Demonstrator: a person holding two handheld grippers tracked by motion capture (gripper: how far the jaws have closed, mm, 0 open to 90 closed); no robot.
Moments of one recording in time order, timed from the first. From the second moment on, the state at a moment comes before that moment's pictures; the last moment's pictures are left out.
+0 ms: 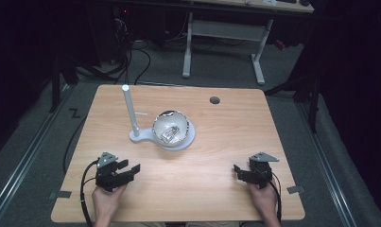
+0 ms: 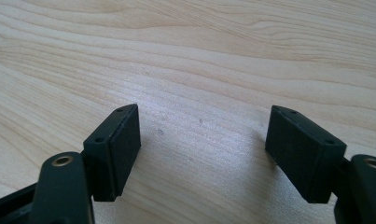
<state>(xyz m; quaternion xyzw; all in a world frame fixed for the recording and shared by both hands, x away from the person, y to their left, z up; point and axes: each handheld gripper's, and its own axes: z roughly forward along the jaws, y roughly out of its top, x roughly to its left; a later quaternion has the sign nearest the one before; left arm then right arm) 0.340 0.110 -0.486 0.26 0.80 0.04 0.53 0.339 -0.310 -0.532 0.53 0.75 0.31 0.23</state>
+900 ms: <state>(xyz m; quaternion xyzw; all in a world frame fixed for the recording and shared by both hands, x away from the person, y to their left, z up) 0.341 0.096 -0.510 0.27 0.81 0.06 0.51 0.339 -0.310 -0.532 0.53 0.75 0.31 0.23</state>
